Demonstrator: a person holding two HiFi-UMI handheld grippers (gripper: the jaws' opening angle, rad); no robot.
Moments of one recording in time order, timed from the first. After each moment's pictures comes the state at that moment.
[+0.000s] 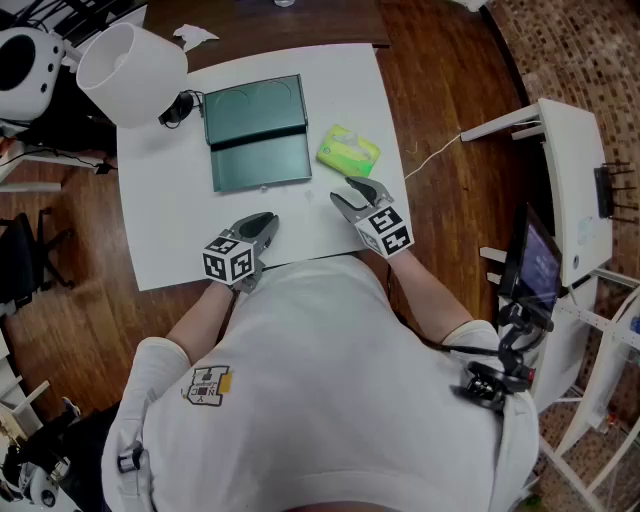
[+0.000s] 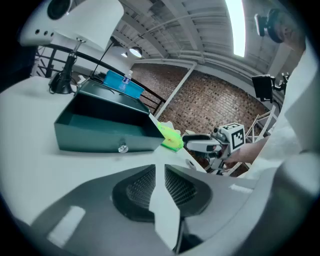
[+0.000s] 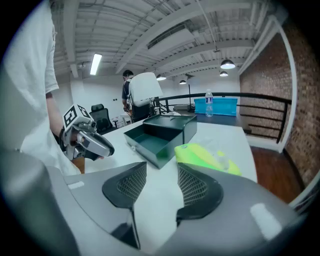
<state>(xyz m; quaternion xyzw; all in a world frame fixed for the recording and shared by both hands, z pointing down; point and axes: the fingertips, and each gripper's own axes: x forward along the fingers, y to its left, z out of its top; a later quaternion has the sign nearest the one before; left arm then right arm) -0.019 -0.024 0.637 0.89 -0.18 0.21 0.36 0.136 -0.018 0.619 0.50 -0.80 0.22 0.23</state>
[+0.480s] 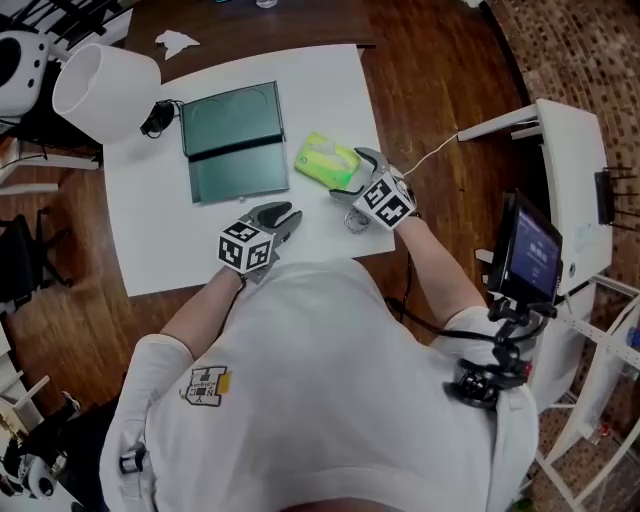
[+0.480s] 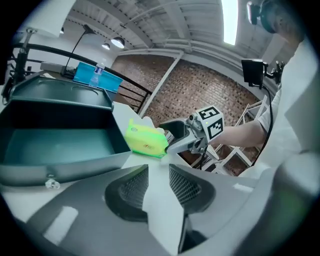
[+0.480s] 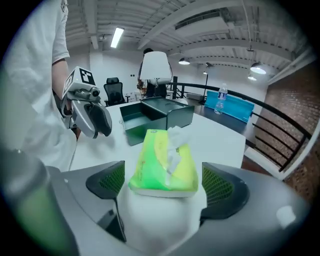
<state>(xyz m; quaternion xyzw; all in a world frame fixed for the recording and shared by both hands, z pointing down) 0.092 -0.016 0.629 0.91 -0.10 0.24 0.32 0.210 -0.055 0.645 0.41 -0.82 0.17 0.37</state>
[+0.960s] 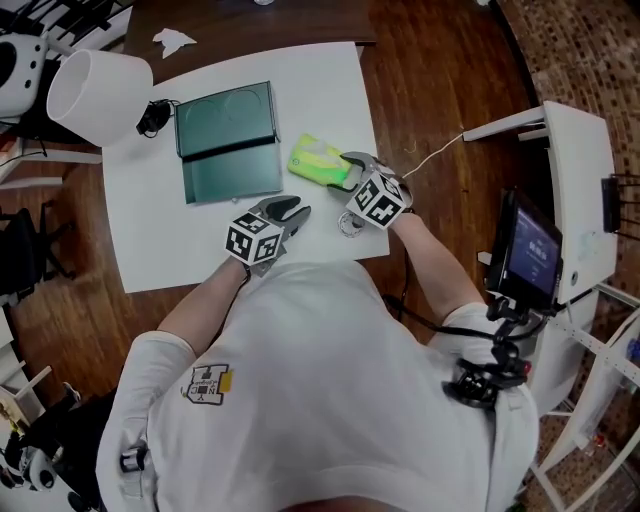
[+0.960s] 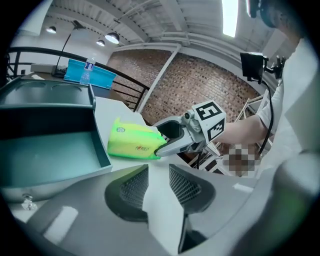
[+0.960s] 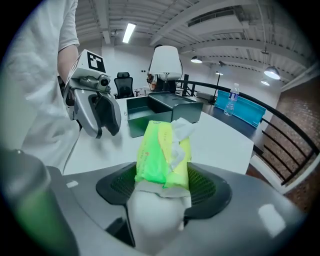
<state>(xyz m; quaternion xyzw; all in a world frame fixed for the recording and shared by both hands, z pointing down) 0.136 -0.016 0.635 0.91 -0.09 0.27 0.31 0.214 -0.059 0.661 0.36 -0.83 0.13 0.40</state>
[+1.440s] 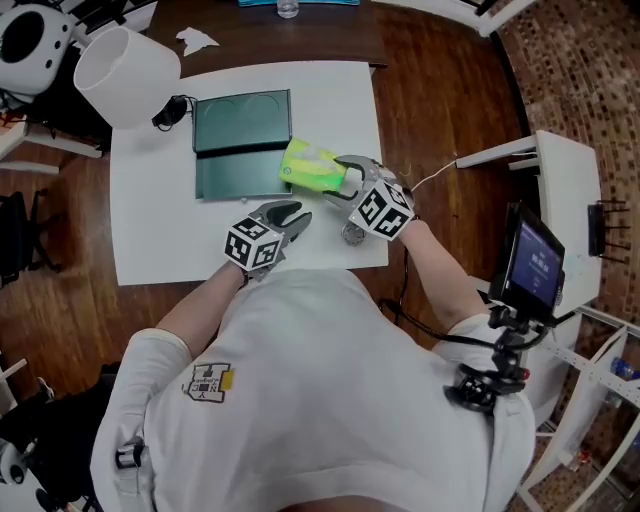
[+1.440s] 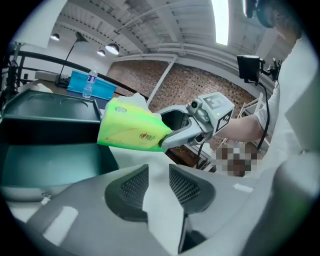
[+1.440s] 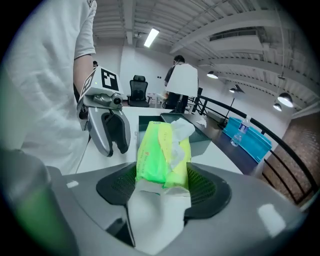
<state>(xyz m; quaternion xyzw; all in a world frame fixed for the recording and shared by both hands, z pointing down) 0.116 -0.017 0.606 0.92 -0.10 0.22 0.30 0.170 -0.066 0.584 0.31 -0.87 0.04 0.39</state>
